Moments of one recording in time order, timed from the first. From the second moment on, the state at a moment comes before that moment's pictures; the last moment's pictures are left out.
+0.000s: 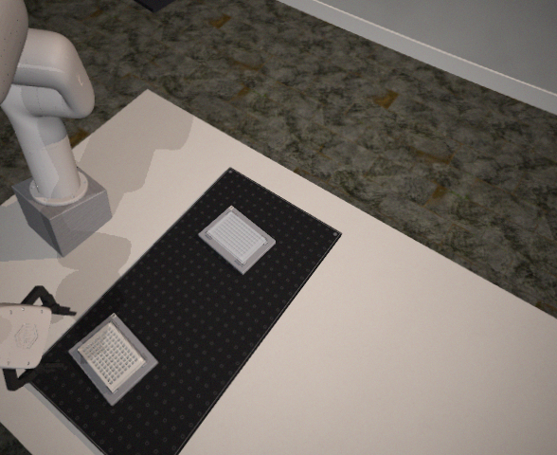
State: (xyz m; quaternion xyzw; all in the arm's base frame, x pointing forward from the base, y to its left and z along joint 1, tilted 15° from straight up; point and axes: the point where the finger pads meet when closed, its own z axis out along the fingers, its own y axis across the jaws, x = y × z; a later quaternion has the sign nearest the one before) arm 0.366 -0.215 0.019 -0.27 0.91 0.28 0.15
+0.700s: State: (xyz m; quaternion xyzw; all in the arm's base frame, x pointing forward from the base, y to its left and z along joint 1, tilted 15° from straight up) arm 0.398 -0.149 0.025 -0.47 0.84 0.24 0.14
